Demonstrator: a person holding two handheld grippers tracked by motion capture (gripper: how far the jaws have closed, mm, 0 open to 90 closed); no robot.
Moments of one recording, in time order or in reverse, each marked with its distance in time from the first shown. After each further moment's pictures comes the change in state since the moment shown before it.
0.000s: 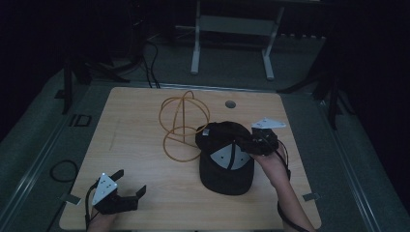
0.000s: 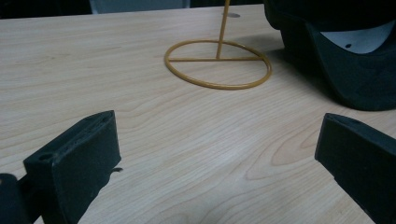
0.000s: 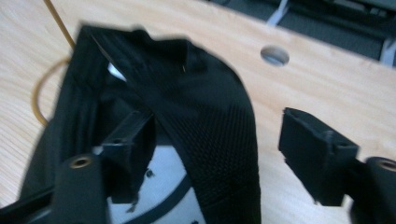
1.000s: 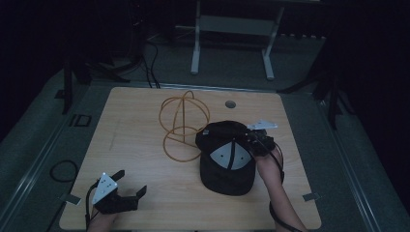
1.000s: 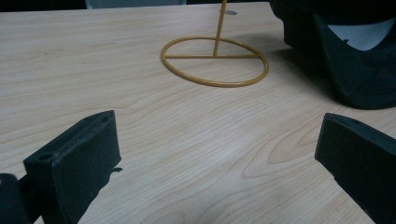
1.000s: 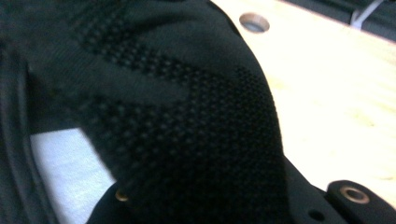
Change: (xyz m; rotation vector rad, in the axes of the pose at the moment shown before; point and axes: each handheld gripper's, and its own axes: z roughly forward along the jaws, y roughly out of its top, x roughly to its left) left arm 0.001 -0.001 0.001 0.010 -0.020 -0.014; right arm 0.005 -0.005 0.013 0.074 -0.114 0.016
